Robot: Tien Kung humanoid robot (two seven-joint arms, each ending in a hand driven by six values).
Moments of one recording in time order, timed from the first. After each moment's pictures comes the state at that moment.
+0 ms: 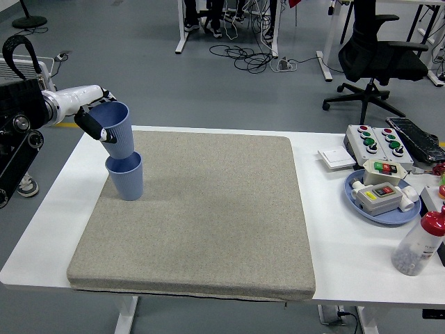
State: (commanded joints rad) left arm -1.01 0.42 -1.19 -0.95 2.03 -0.65 0.24; right arm 0.16 -0.10 1.26 0.18 -1.19 0.03 -0.26
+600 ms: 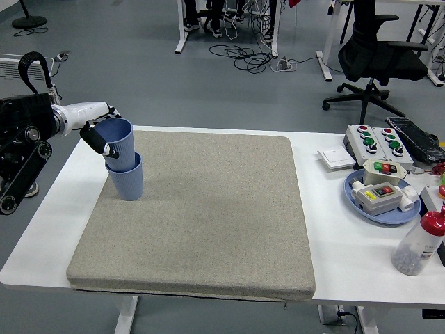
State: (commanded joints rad) left arm -1.01 0.41 -1.16 -0.88 2.07 -0.65 0.19; right arm 0.16 -0.10 1.26 0.18 -1.19 0.03 -0.26
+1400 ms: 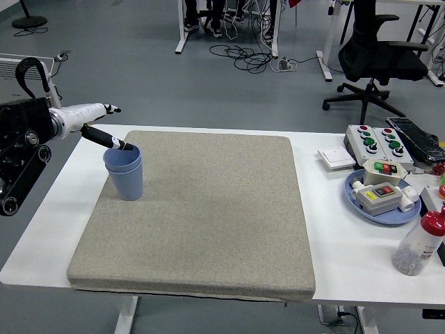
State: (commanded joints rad) left arm -1.00 0.40 -1.18 -0.83 2.11 -0.59 0.13; right arm 0.16 -0.10 1.26 0.18 -1.19 0.03 -0.26
